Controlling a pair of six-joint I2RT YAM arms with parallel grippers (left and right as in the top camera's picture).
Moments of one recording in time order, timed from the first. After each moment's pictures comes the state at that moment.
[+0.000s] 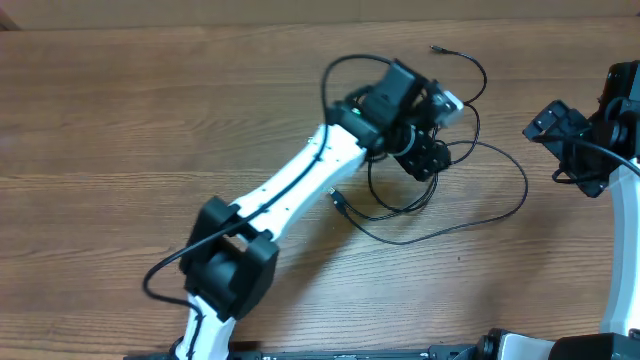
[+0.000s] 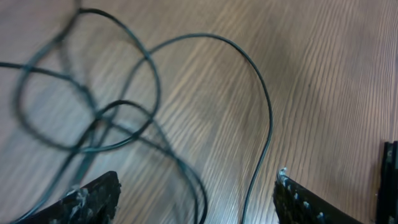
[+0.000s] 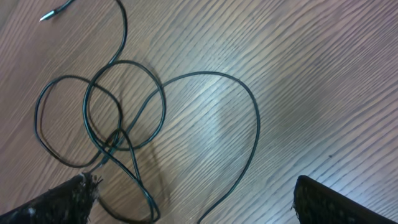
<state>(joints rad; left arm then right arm) -0.74 2.10 1.82 -0.62 0.45 0.09 -0.27 1.46 1.47 -1.17 -0.04 0.52</state>
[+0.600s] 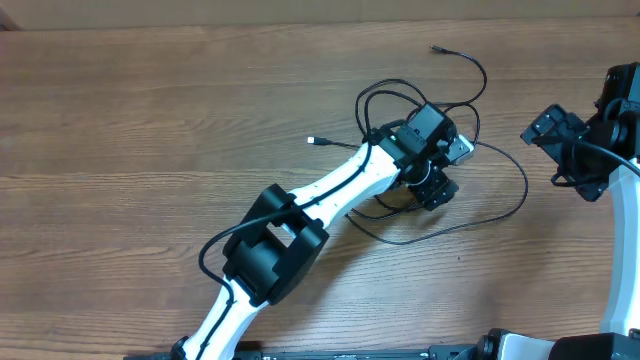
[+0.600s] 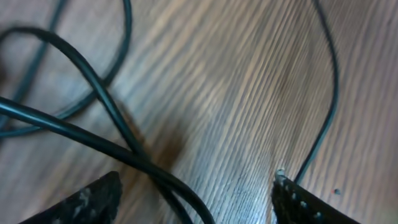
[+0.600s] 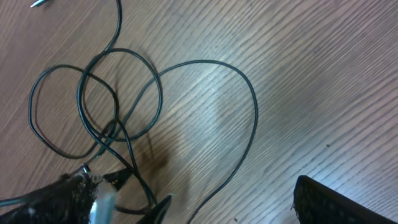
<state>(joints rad) -0.83 2.28 1.82 -0.61 0.35 0.09 -0.27 1.46 1.47 -1.21 -0.04 0.51</state>
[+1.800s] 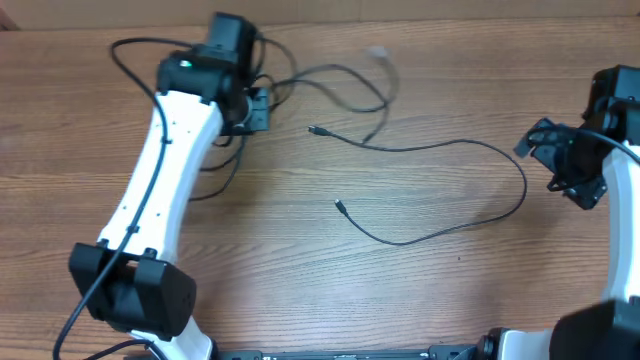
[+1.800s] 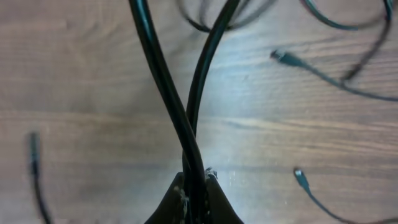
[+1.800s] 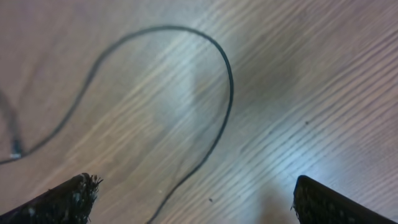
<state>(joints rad) -0.23 1.82 1.81 -1.25 -0.02 -0.29 -0.27 1.56 1.47 -1.30 -0.01 0.47</state>
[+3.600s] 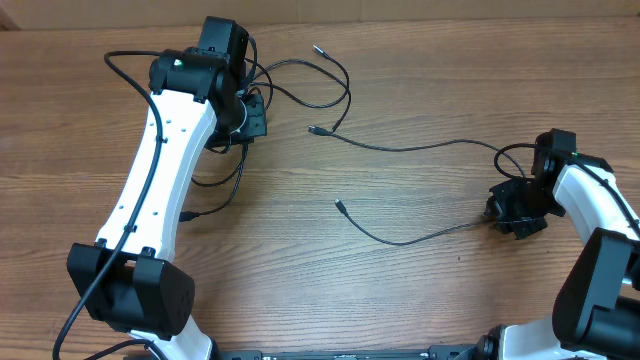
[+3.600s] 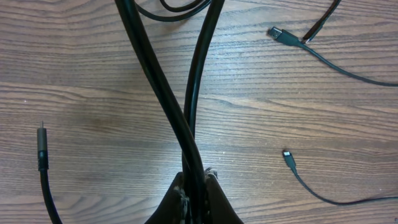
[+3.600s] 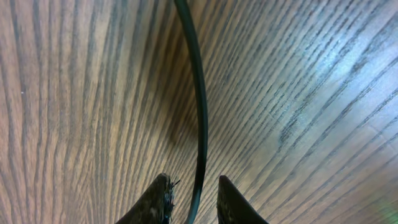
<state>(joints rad) -0.22 1.82 1.81 -1.31 0.03 -0.34 -0.27 1.68 0.99 -0.91 -0.18 0.89</state>
